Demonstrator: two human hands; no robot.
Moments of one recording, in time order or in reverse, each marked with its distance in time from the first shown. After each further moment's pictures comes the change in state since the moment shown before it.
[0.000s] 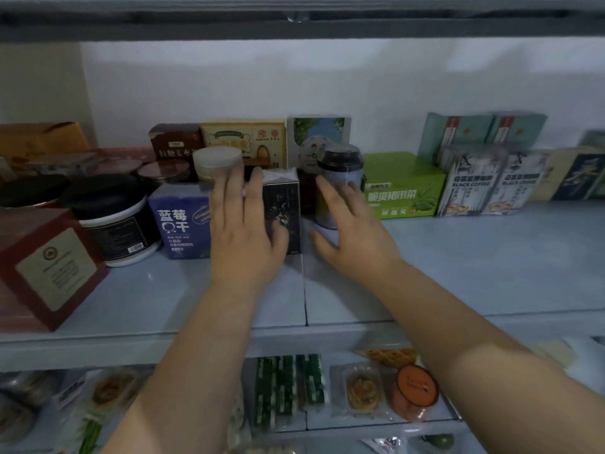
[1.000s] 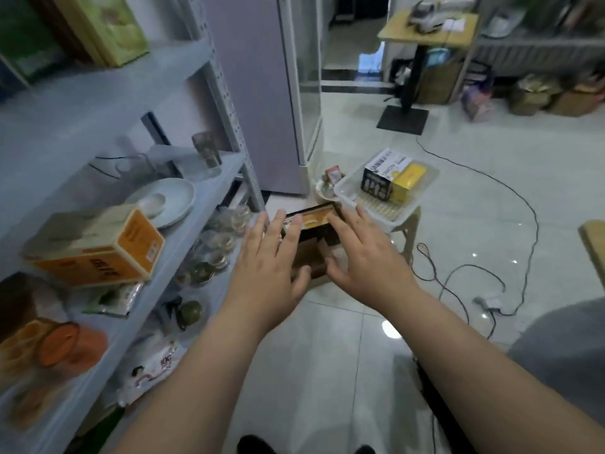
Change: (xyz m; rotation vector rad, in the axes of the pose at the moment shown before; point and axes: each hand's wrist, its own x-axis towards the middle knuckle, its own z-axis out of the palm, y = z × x) left_hand -0.327 0.503 -0.053 -0.690 -0.913 1.044; right_hand -0.613 -0.022 -0.333 -0.650 0.066 1.174
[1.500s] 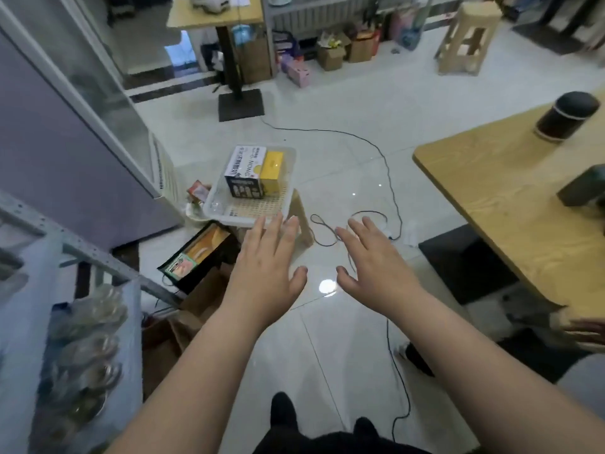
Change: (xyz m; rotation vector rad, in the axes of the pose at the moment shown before) left_hand 0.150 0.100 0.095 -0.115 -0.247 0.536; right_hand -0.074 0.130 -0.025 -0.173 -0.018 0.633
